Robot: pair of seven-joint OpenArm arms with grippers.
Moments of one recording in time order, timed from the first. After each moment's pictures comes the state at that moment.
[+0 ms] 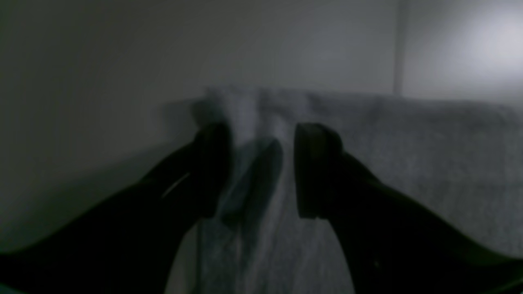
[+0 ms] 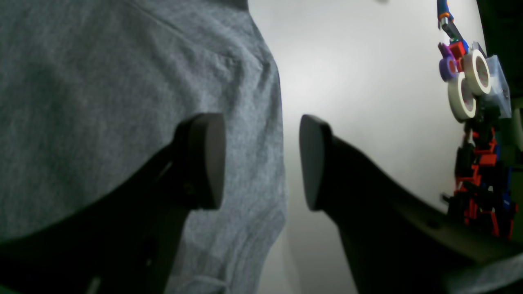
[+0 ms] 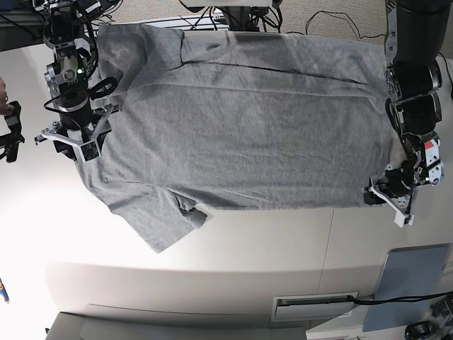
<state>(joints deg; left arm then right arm) -32.3 -23.6 -13.4 30.1 -16.3 -32.1 30.9 -18.6 28.2 2.2 111.2 -6.9 5.4 -39.6</state>
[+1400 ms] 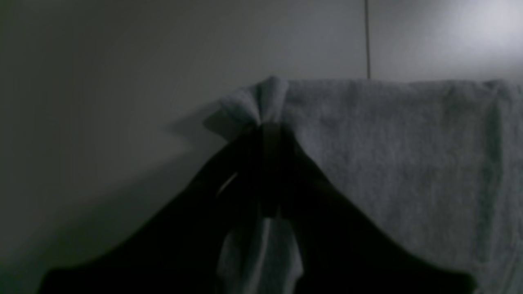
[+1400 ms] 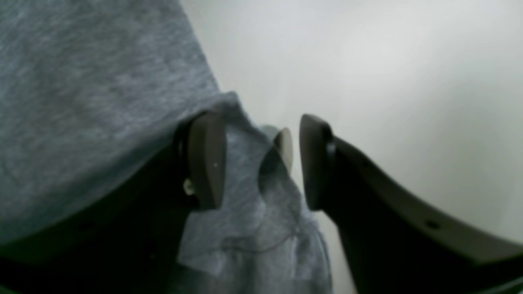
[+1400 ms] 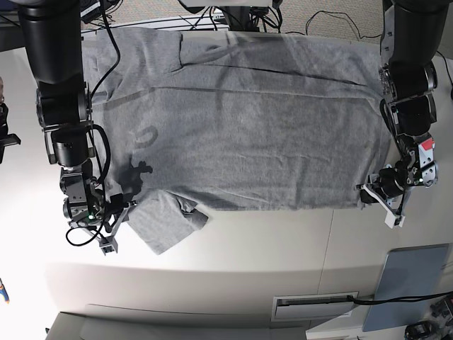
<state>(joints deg) -32.5 -22.0 -13.5 30.2 -12.8 -34.5 31.6 42.6 18.5 -17.2 27.9 6.6 17.2 -36.1</state>
